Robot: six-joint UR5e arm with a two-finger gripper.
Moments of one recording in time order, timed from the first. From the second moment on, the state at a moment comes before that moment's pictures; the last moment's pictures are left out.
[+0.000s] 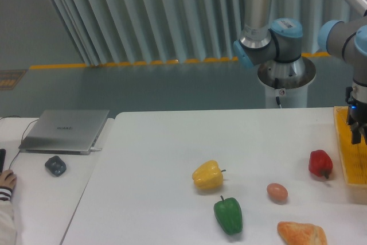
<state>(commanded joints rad) 2.58 -1.83 -1.57 -1.11 1.50 1.79</state>
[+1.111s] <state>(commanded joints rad) 2.48 -1.85 -1.62 -1.07 1.46 1.57</state>
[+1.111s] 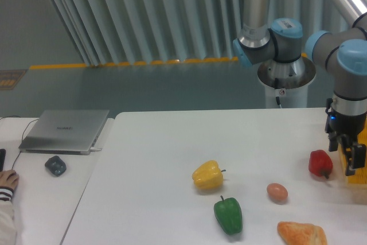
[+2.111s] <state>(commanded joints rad) 2.30 -2.04 -1.47 -0.87 1.65 1.37</state>
